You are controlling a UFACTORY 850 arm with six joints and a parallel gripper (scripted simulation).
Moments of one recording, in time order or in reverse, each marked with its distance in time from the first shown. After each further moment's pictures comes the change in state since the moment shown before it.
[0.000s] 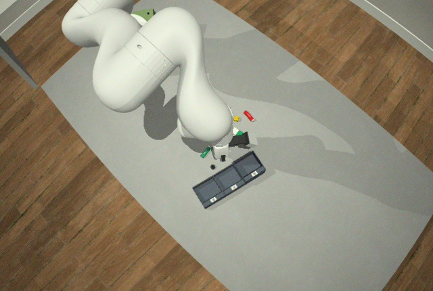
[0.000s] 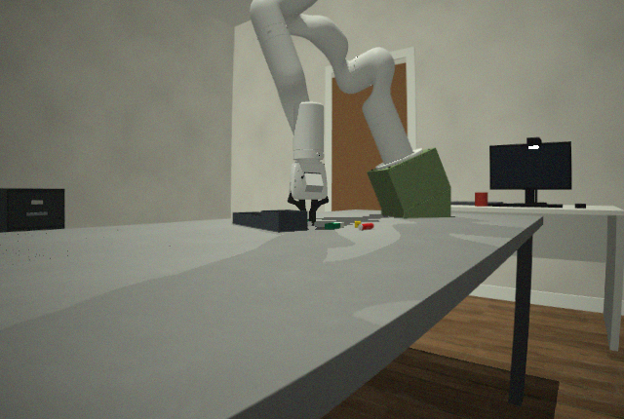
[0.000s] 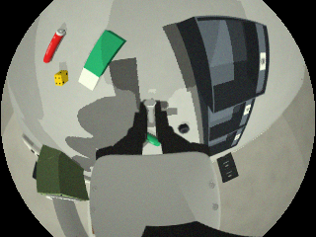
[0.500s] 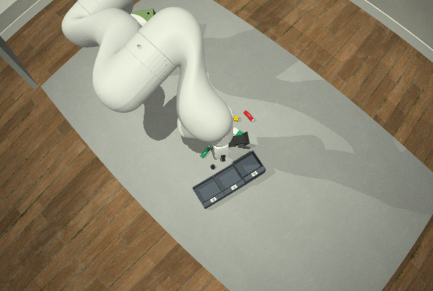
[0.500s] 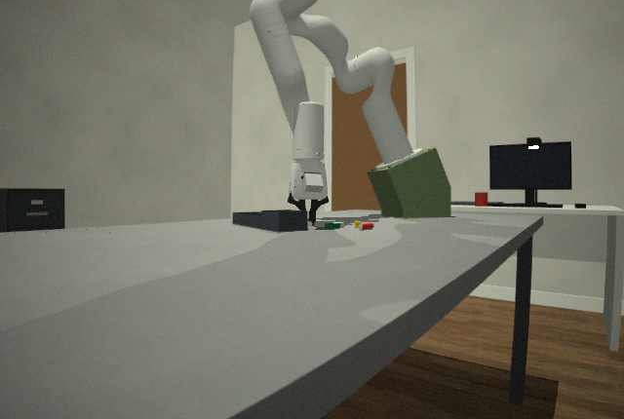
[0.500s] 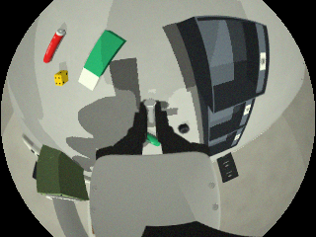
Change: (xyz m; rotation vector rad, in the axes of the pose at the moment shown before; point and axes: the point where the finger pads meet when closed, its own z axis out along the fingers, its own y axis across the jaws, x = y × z) arm 0.000 0.000 0.000 0.000 0.000 0.000
